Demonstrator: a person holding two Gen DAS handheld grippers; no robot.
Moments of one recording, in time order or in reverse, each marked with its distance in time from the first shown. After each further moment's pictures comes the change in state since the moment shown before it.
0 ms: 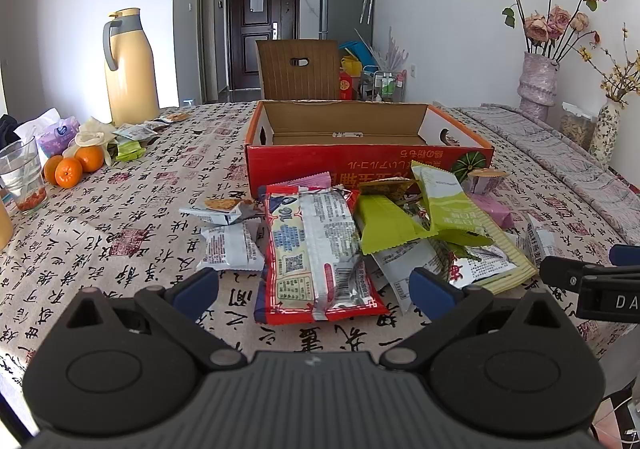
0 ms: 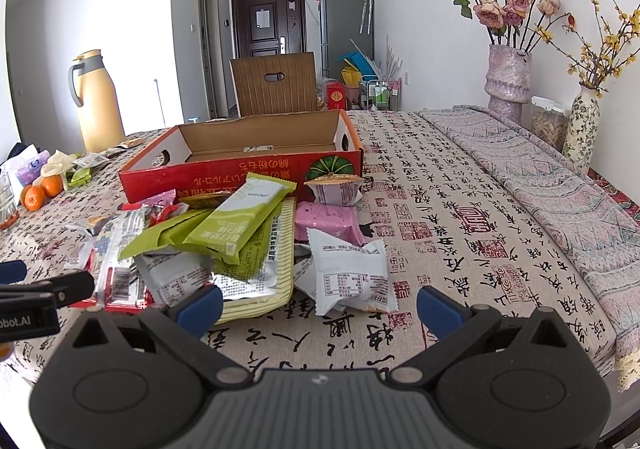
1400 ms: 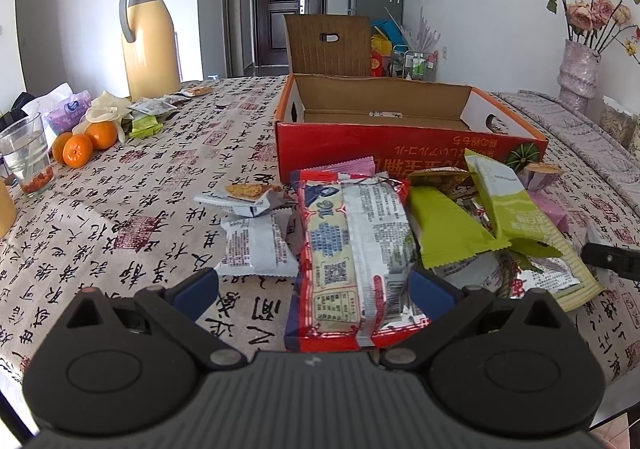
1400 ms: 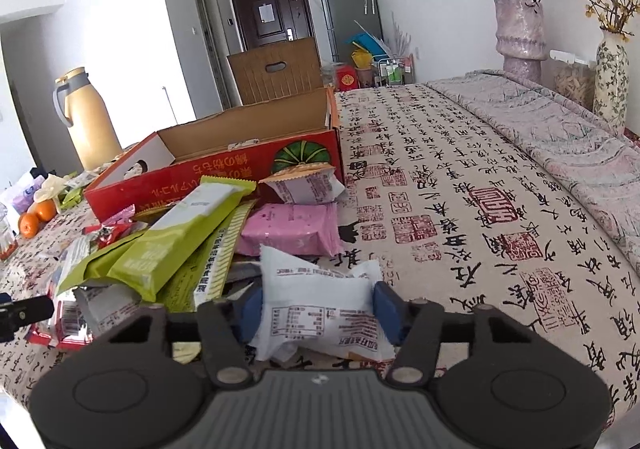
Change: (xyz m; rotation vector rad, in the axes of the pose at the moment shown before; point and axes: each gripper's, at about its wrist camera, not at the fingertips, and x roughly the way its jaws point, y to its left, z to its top) left arm 0.047 0.019 0.010 -0.049 0.081 0.075; right arm 0.075 -0.056 0.009 0.099 0.046 0.111
